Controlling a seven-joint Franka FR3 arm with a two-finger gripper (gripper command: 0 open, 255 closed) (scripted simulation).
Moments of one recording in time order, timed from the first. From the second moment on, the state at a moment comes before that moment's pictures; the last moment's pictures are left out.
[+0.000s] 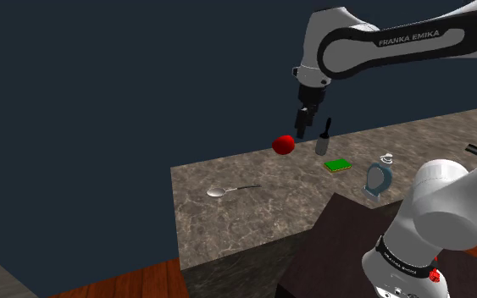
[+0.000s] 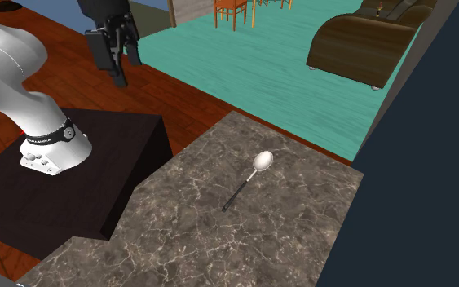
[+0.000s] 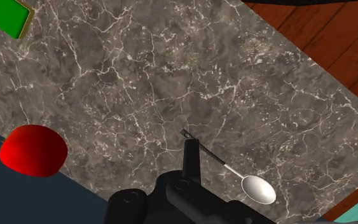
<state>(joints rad) 0.04 -0.60 -0.13 -2.43 -0.11 1.84 -0.17</state>
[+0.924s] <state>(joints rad) 0.13 -0.13 -0.23 -2.41 -0.10 2.34 -0.53</state>
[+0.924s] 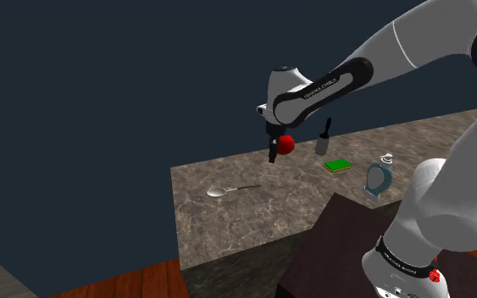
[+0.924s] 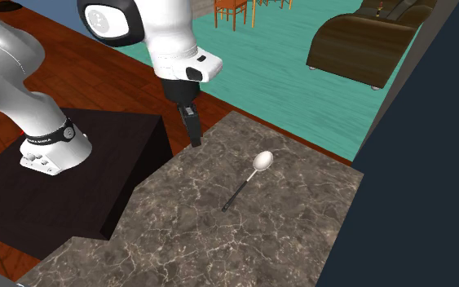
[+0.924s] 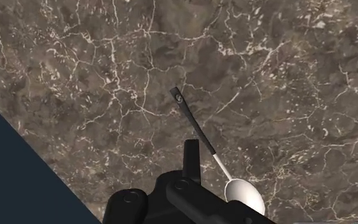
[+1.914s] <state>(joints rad) 0.11 0.44 -0.14 -2.13 0.04 2.66 -0.93</state>
